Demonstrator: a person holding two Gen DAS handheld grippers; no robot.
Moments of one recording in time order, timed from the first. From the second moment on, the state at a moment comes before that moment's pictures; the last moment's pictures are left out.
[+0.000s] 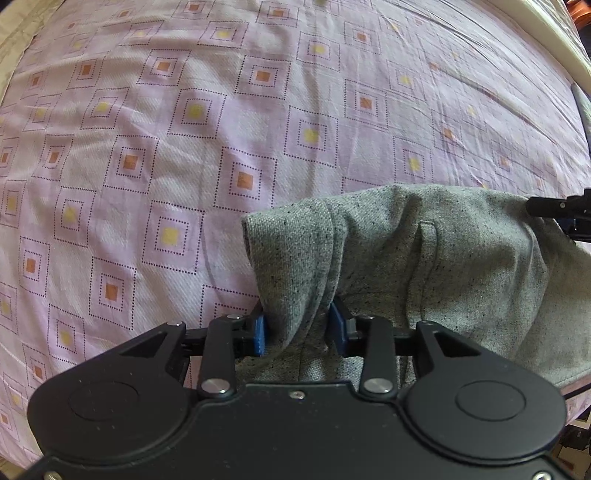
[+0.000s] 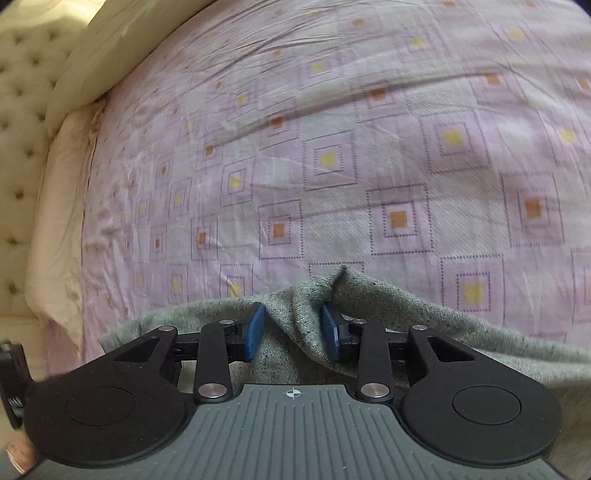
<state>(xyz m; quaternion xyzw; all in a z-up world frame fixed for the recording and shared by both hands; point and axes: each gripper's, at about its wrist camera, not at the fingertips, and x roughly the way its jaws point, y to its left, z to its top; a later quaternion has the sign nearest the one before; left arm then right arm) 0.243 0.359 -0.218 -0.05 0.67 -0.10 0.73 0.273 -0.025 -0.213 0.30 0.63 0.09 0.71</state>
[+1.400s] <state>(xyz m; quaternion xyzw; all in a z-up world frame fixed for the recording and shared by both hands) 0.220 0.340 -0.199 0.13 0.62 -0.10 0.76 0.030 0.016 -0.190 0.30 0.55 -0.06 0.78</state>
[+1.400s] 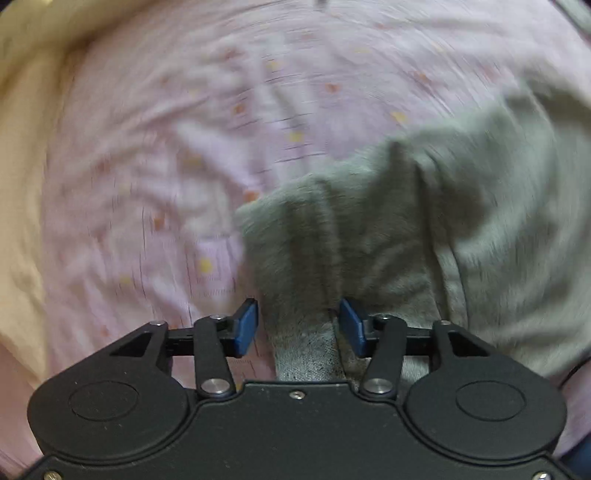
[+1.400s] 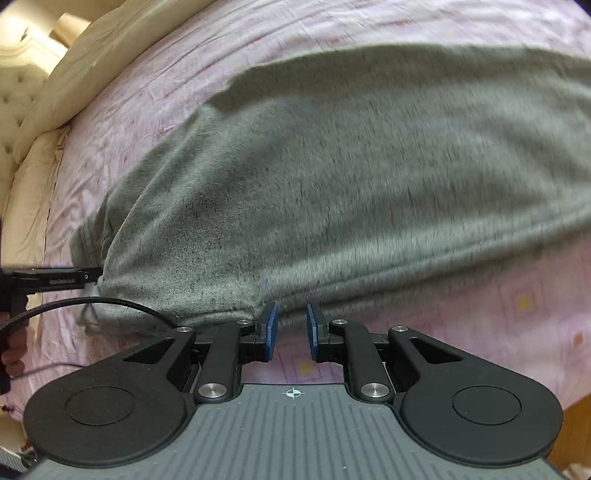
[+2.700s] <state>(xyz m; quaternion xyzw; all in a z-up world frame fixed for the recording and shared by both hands) 0.177 0.242 -0.172 0.20 0.58 -0.12 0.78 -0.006 -0.045 -0.152 0.10 0.48 -0.27 0.83</state>
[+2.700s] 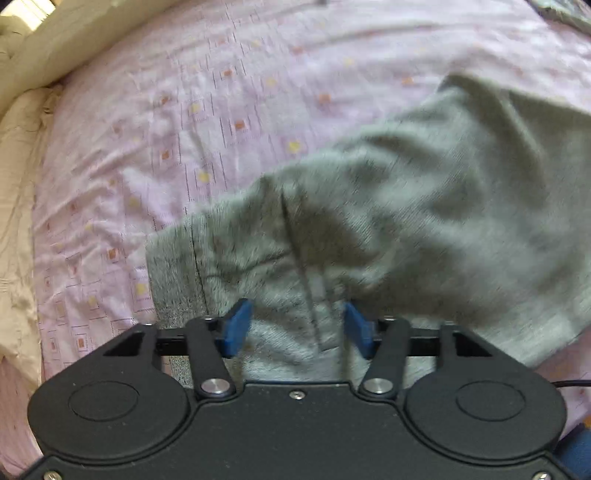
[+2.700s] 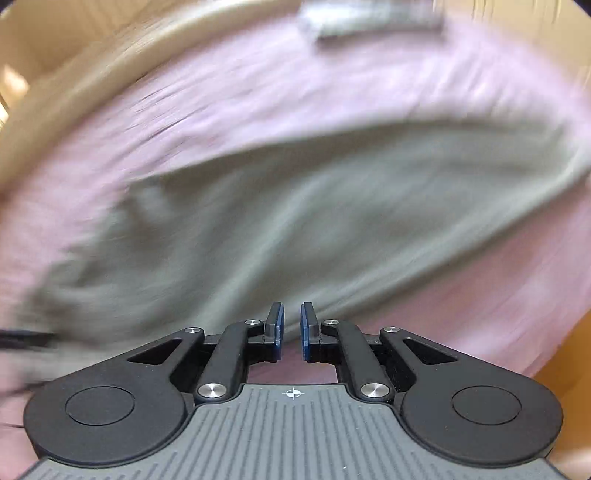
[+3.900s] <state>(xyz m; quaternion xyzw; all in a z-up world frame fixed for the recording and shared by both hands) 0.088 -0.057 -0.154 0.20 0.58 -0.11 0.78 -0.134 -0.436 -0.179 0.39 0.39 -0.27 0.79</state>
